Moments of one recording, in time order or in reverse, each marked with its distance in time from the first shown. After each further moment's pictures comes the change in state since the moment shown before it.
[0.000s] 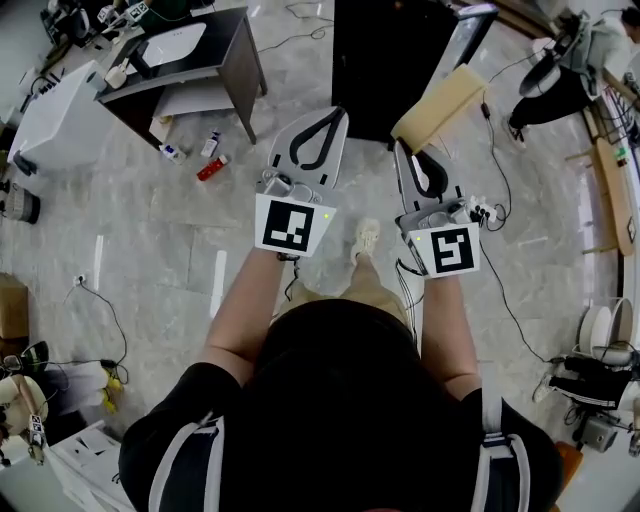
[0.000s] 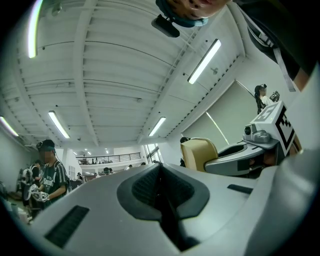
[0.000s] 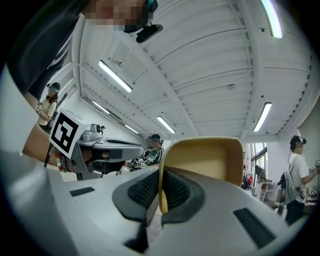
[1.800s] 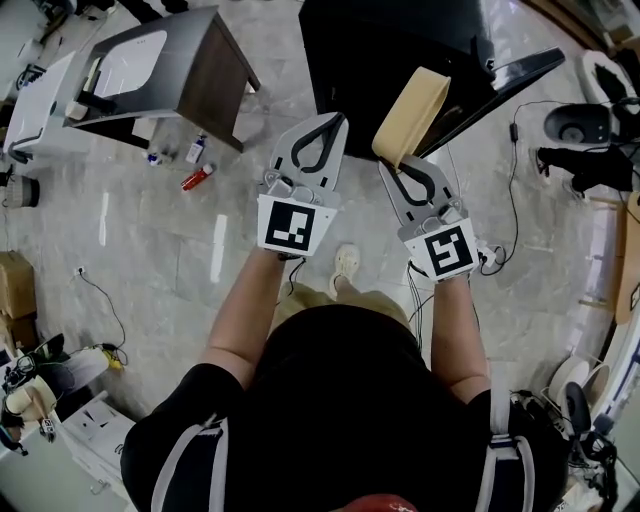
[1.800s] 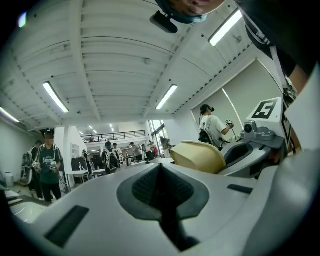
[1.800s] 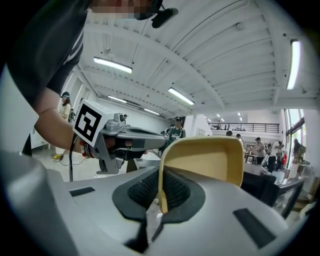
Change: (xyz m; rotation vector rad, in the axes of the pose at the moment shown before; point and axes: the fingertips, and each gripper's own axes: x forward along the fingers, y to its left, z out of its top) left arm 0.425 0.105 -0.295 -0.085 0.256 0.042; right arm 0.315 -0.293 -0.265 0.033 0.202 0.404
